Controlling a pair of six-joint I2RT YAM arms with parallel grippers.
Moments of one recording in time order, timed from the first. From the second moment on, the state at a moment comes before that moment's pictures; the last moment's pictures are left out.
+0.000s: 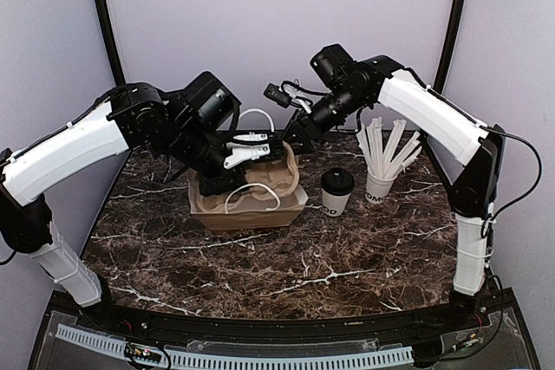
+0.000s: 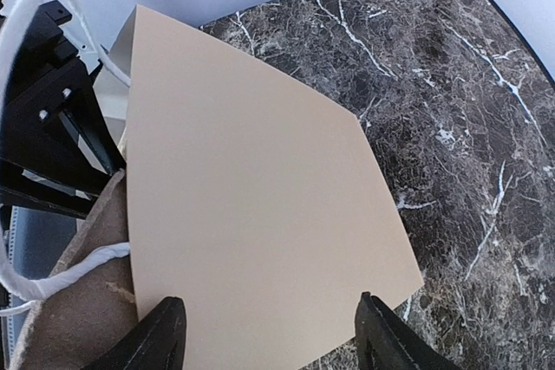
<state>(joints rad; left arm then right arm) -0.99 1.57 1.72 -1.12 -0.07 0.46 0.72 2.03 2.21 -1.14 -0.69 -0.39</state>
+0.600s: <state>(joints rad) -0.99 1.57 1.72 -1.15 -0.09 0.47 0.73 1.96 2.14 -1.14 -0.63 -0.37</state>
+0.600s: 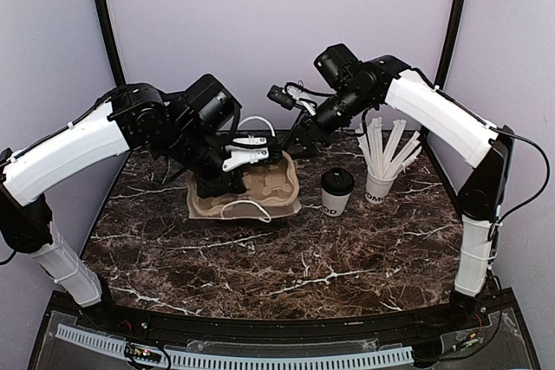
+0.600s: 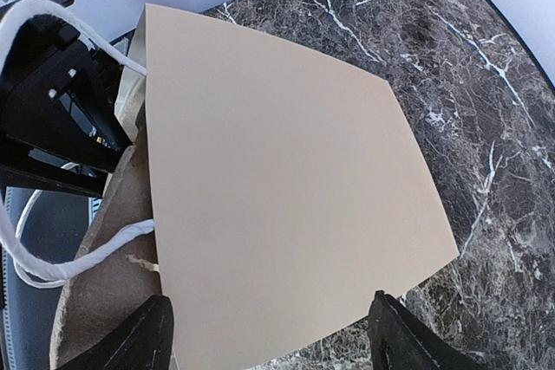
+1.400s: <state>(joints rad) -0.95 1.57 1.51 -0.90 -0.30 0.63 0.75 1.98 2.16 -1.16 -0.58 -0.39</state>
